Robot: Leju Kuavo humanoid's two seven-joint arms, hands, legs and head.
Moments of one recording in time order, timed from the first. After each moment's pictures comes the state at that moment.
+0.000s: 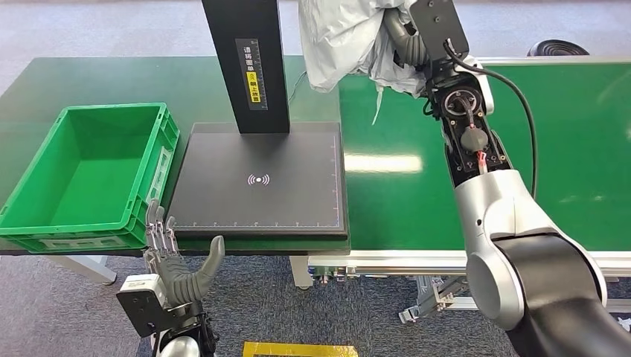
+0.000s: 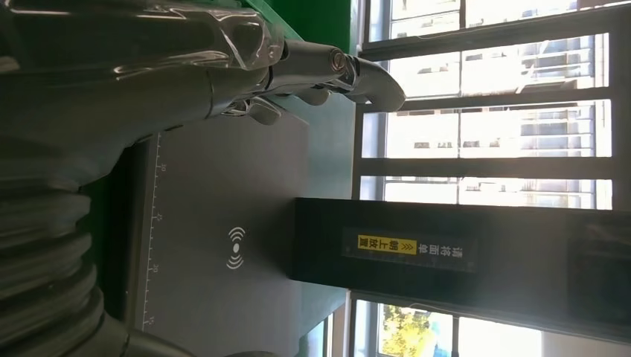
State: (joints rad) left arm 0.00 -0.22 -0.36 -1.41 -0.03 0.53 -0.70; right arm -1.16 0.04 0.15 -0.58 0.52 -0.11 -0.52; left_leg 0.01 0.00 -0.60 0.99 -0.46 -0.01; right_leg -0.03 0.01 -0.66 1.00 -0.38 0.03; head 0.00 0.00
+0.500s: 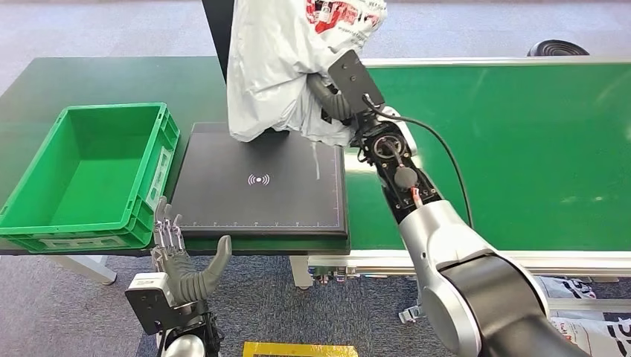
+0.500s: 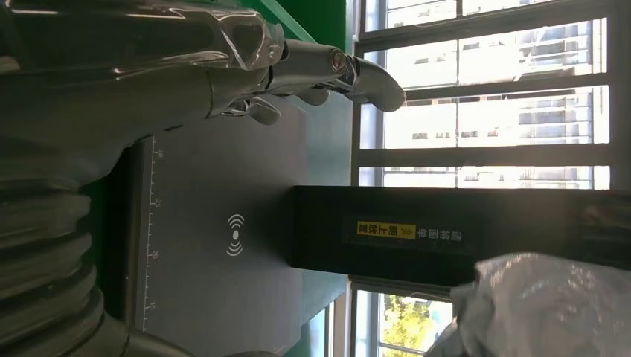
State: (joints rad) left arm -0.02 -0.22 -0.38 -1.39 -0.04 0.51 -0.70; right arm -1.05 0.23 0.22 -0.47 0.48 -0.10 -0.53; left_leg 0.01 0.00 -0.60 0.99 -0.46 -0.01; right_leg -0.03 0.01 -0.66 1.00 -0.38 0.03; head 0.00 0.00
